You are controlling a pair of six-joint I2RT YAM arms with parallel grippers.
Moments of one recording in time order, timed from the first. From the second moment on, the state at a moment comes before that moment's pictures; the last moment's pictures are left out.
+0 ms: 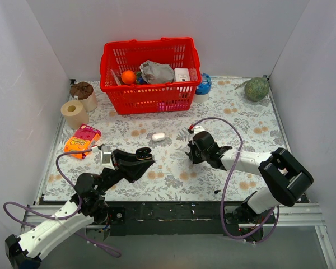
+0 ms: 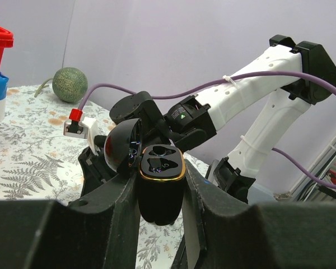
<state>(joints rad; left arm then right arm) -0.82 0.29 0.18 0.54 0.20 -0.52 0.76 1.49 0.63 0.04 0.06 0.36</state>
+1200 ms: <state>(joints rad) -0.82 0.31 0.18 0.54 0.21 -0.49 0.78 1.59 0.72 0.05 0.08 0.33</state>
